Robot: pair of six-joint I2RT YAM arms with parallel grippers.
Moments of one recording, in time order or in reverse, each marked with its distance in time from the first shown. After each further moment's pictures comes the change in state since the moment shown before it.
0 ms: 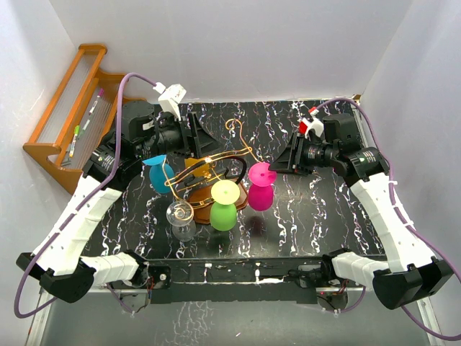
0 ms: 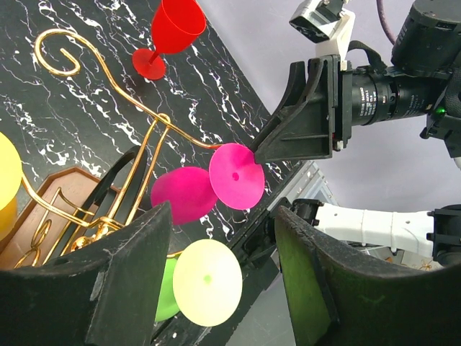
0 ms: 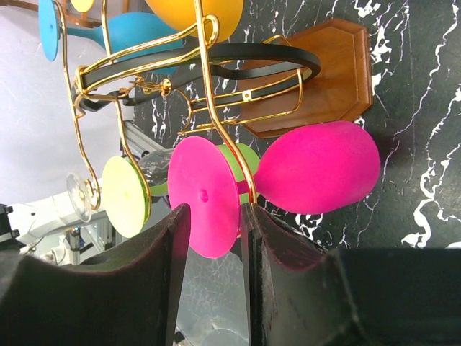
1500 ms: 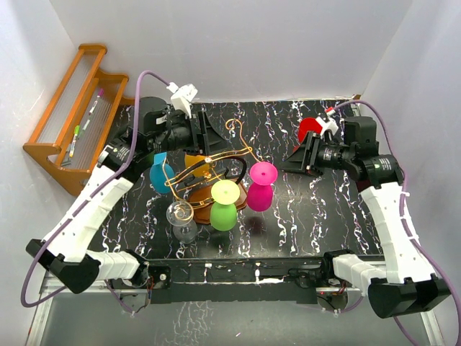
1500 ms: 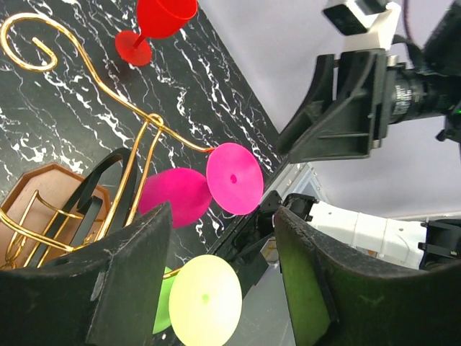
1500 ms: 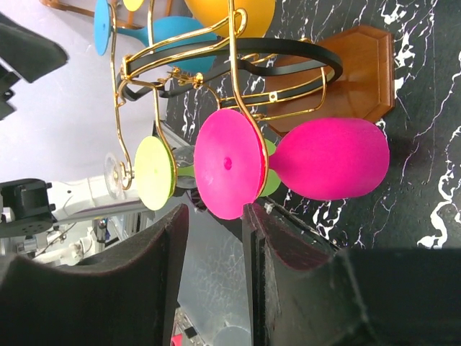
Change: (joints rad) left arm 0.000 0.083 -0.018 0.050 0.058 -0.034; right arm -0.169 -0.082 -0.024 -0.009 -0.204 -0.027
